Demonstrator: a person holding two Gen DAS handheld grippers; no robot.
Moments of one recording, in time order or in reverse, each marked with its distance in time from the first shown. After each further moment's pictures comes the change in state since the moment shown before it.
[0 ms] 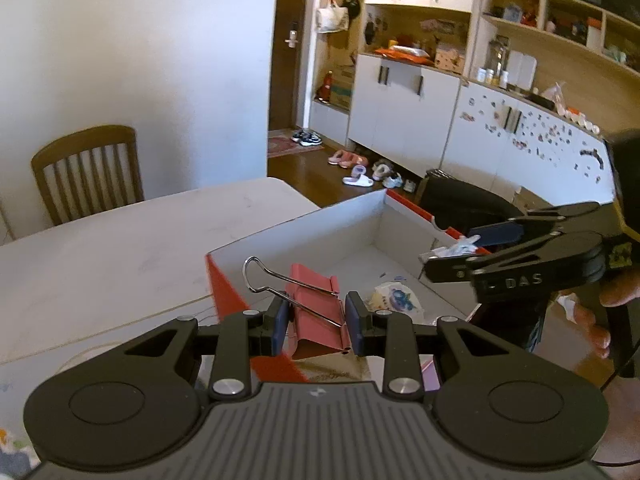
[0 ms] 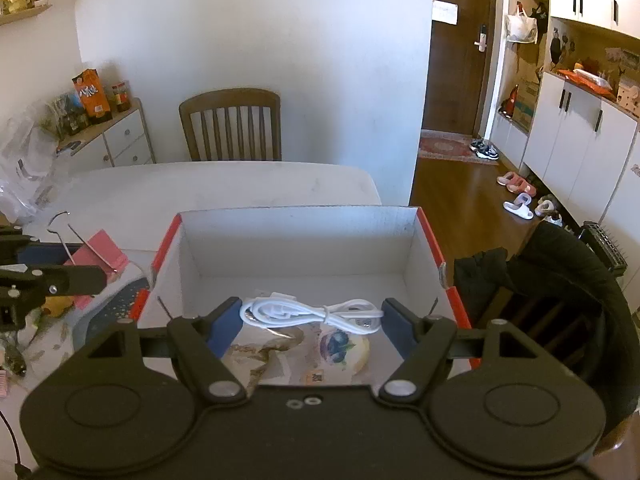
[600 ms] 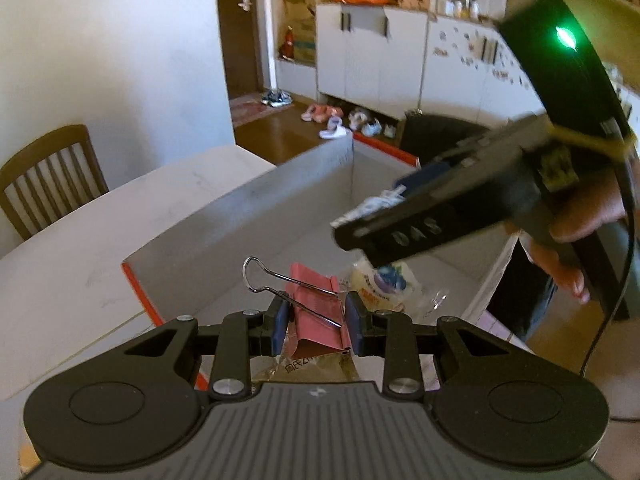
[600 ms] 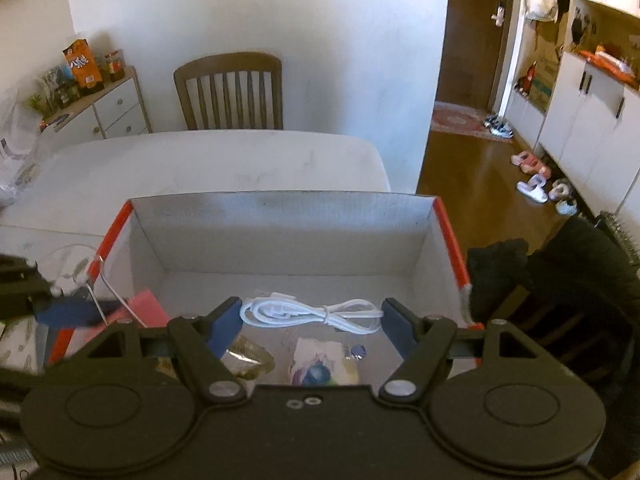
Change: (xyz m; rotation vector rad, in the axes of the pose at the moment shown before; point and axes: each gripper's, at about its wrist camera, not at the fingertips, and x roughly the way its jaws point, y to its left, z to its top) left arm 0.088 -0.039 -0.001 0.164 0.146 -0.022; right arm 0.079 -0.019 0.021 -0.024 0.109 0.035
